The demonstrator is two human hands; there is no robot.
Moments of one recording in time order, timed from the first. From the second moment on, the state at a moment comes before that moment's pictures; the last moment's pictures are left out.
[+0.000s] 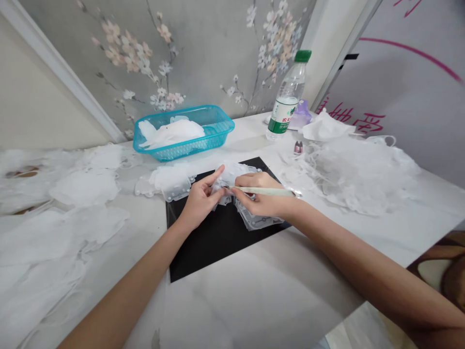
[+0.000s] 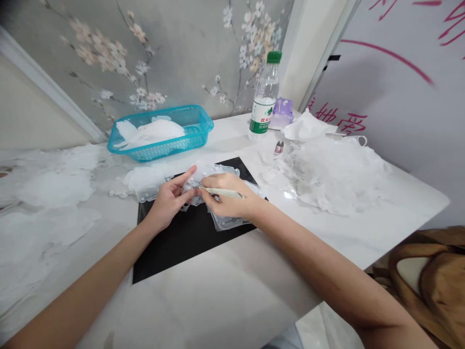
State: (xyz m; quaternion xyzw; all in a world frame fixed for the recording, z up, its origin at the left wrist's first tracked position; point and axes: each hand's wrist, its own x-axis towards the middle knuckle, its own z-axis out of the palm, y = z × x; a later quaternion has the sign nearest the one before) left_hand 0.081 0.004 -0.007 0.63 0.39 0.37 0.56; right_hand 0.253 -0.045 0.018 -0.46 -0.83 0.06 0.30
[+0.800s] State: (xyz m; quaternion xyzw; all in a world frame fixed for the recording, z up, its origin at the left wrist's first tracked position) left_hand 0.083 0.004 -0.008 0.64 0.35 0.38 0.58; right_hand 0.255 -0.044 0.022 -0.46 -0.86 0.08 0.23
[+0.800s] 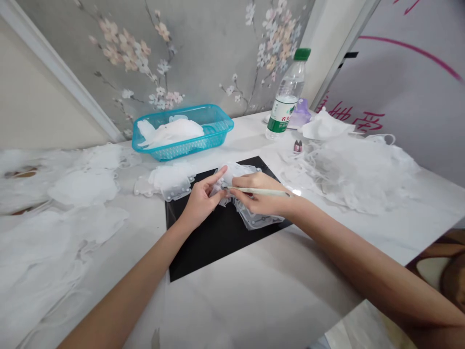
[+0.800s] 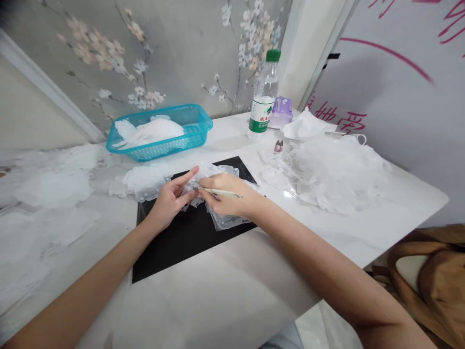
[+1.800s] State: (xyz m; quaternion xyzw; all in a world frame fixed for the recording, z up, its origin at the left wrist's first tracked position) left_hand 0.085 0.002 -0.006 0.62 0.36 0.39 0.58; right_hand 0.253 -0.047 0.032 -0.47 -0.86 0.06 0.17
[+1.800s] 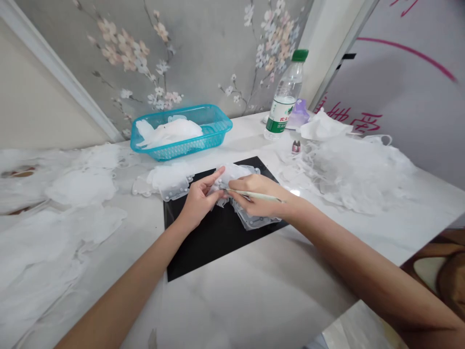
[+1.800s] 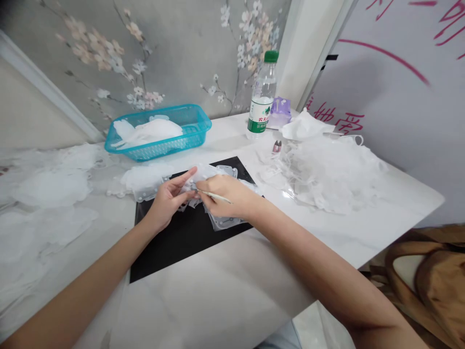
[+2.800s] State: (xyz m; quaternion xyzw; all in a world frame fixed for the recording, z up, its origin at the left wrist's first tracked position) left_hand 0.091 -0.006 -0.008 0.55 0.41 0.45 0.57; right_hand 0.260 -0.048 0.035 -0.45 -0.88 0.06 0.14
